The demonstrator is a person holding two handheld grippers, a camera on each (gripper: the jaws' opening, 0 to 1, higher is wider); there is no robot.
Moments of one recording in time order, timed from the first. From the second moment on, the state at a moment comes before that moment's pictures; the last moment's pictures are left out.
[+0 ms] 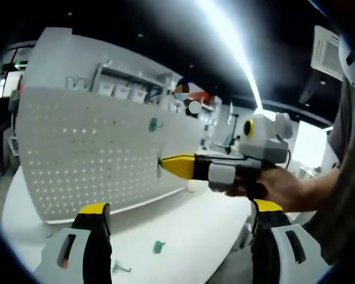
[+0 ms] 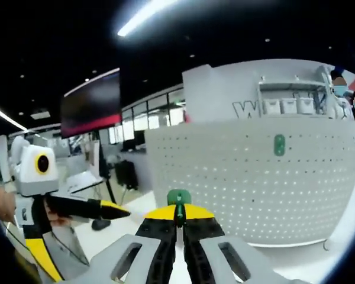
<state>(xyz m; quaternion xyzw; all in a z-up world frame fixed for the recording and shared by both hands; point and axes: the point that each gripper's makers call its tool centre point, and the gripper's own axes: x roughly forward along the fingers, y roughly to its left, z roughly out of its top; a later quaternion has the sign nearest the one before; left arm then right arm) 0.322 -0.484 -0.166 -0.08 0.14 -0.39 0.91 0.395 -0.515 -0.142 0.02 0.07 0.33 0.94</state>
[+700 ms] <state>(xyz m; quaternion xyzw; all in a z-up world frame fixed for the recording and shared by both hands) 0.322 -0.482 -0.182 -0.09 0.16 -0.38 0.91 0.469 -0.585 -0.133 0.00 0.04 0.21 0.98</state>
